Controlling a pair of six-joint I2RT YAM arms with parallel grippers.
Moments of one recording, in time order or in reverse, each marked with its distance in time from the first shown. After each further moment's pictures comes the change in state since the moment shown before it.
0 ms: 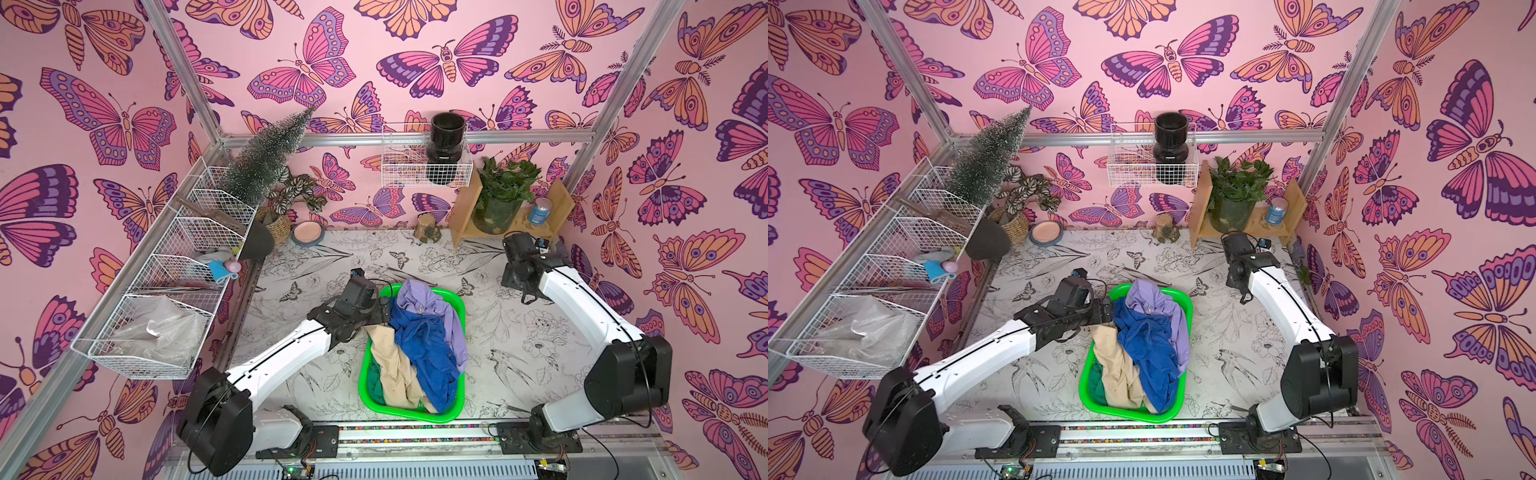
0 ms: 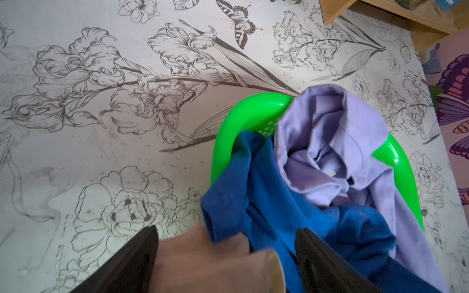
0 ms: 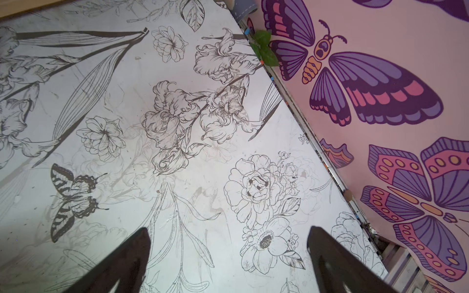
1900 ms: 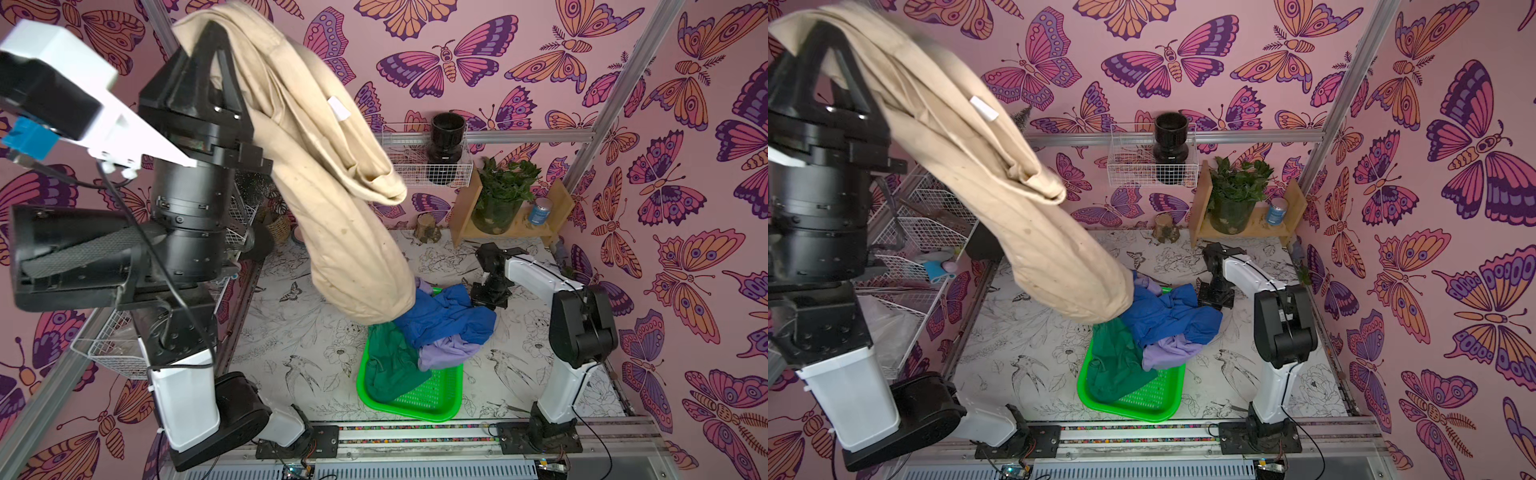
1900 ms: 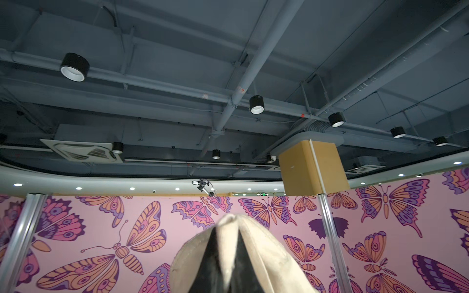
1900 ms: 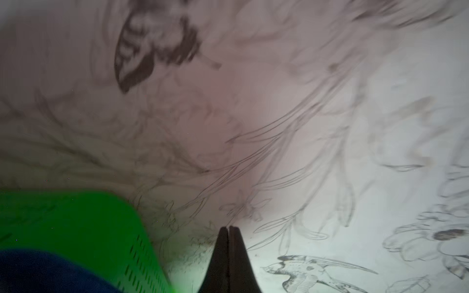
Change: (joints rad) left arm -0.226 0.201 1.751 0.218 -0.165 1.038; right arm 0.077 0.375 0.111 -0.141 -0.711 -0.131
